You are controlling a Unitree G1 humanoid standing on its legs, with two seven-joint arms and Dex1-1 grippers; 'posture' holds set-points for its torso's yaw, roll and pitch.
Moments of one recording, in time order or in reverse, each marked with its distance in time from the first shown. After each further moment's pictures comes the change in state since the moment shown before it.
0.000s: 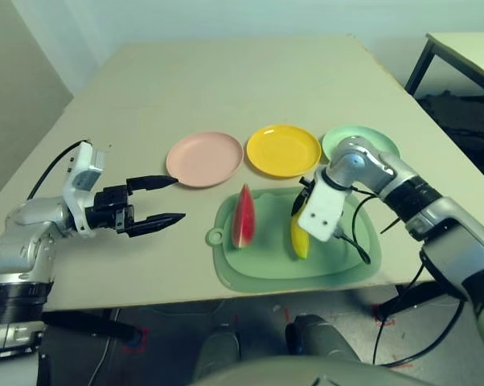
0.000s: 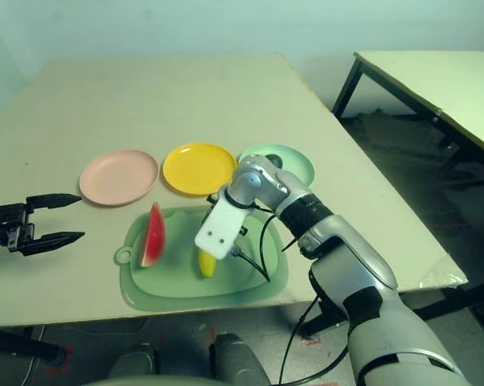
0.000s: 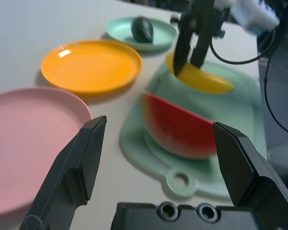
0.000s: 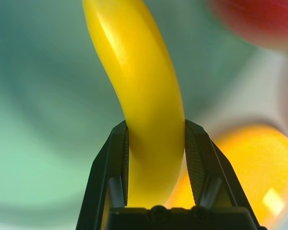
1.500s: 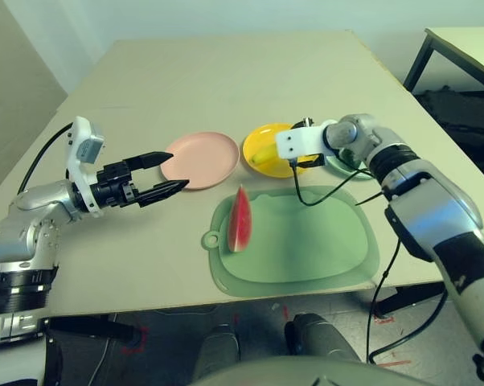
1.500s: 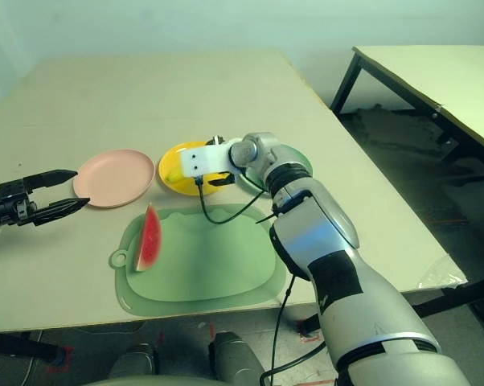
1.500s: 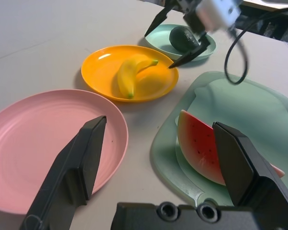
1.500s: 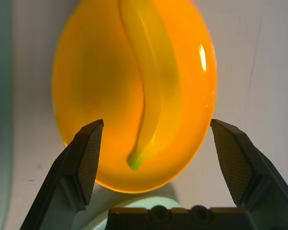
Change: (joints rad) left arm -0.050 0.004 0.007 -0.055 0.017 0.114 0.141; right arm -0.101 0.097 -0.215 0.477 -0.089 0.146 -0.476
